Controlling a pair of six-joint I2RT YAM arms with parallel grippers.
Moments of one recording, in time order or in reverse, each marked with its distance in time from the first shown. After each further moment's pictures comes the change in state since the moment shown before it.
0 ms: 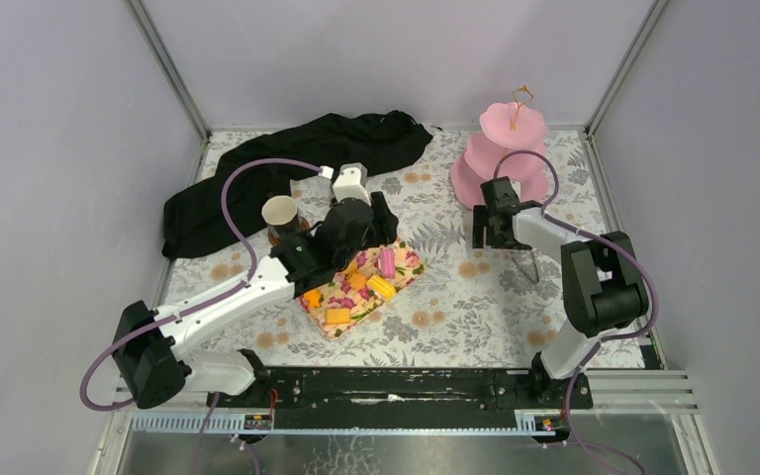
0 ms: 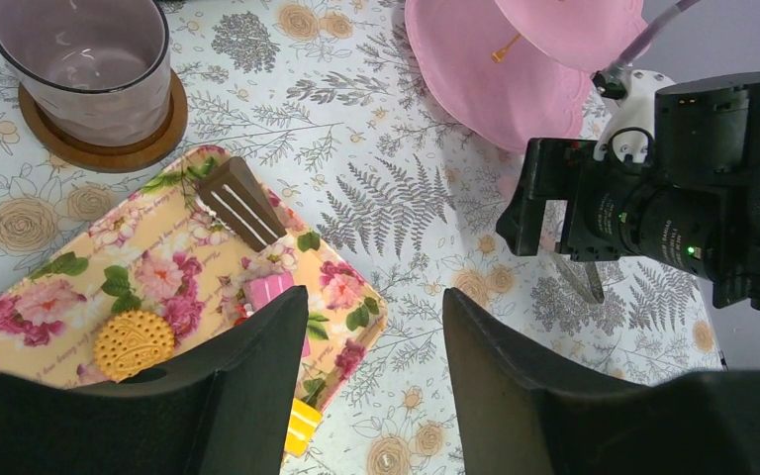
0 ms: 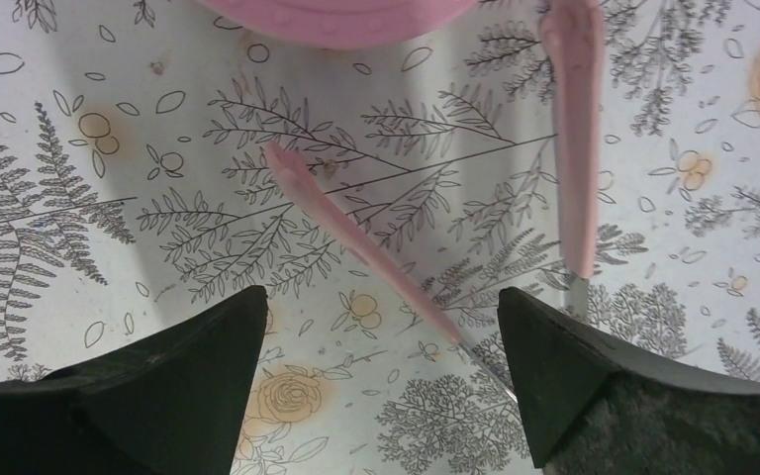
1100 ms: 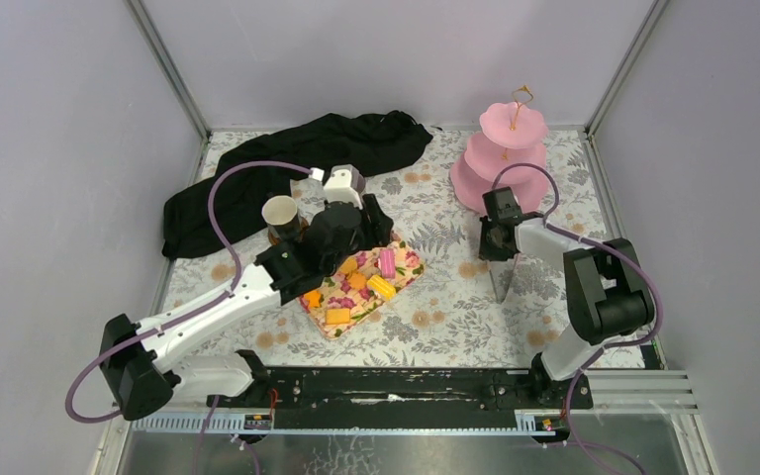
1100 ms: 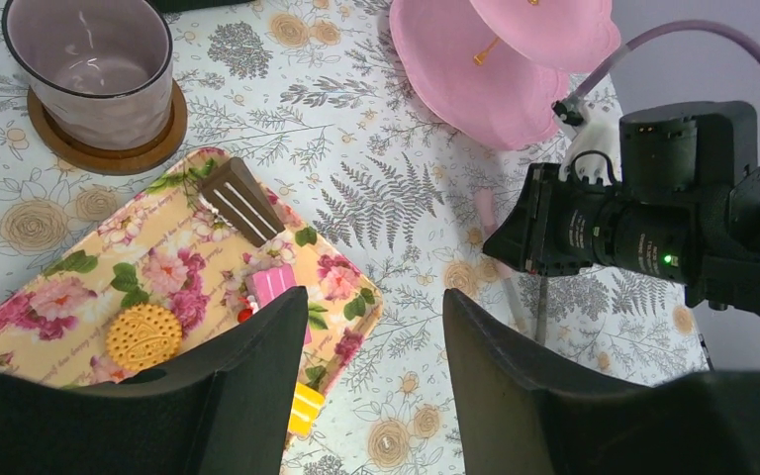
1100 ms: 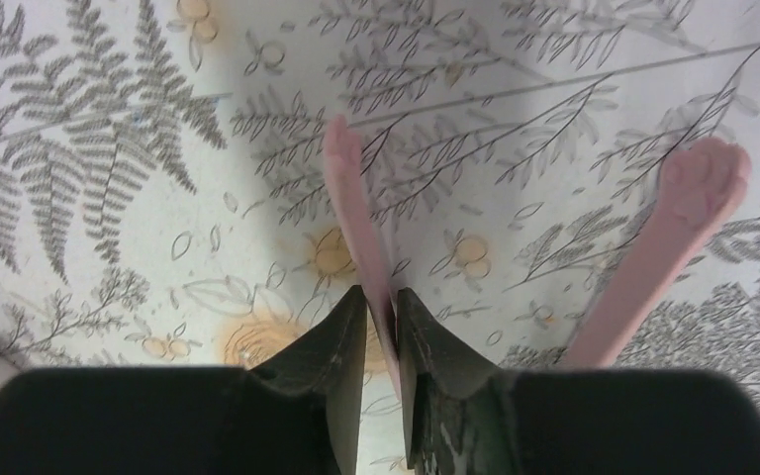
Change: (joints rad) left arm -0.005 -0.074 -0.026 -0.014 0.022 0.023; right arm -0.003 -0.028 -0.091 0.067 -0.226 0.070
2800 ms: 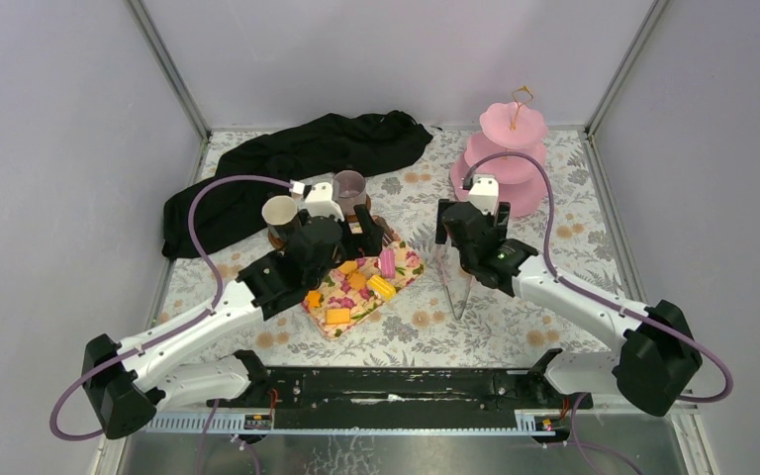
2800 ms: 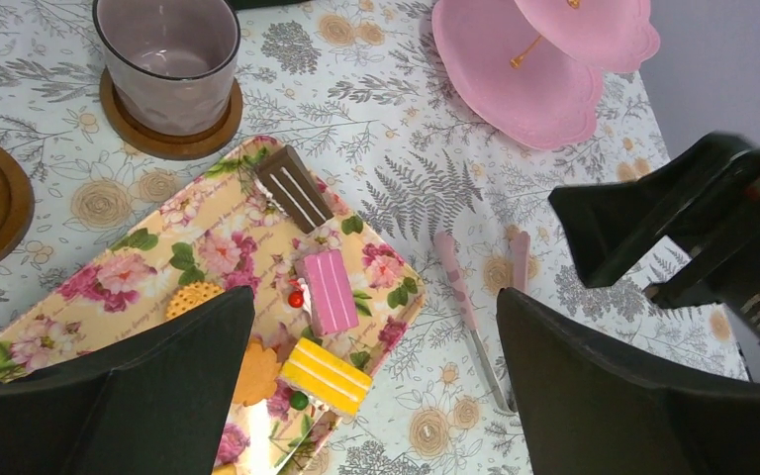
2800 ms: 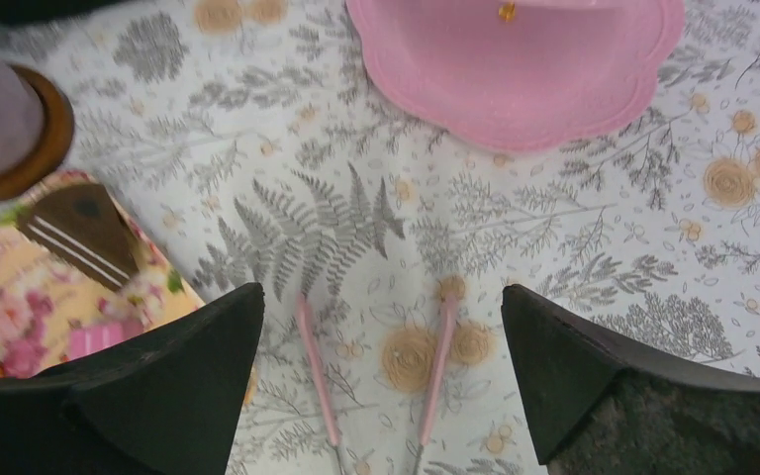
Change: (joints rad) left arm 0.010 -0.140 -0.114 -0.018 -0.058 0.023; right arm 0.472 -0.378 -0.034 0.080 0.590 0.097
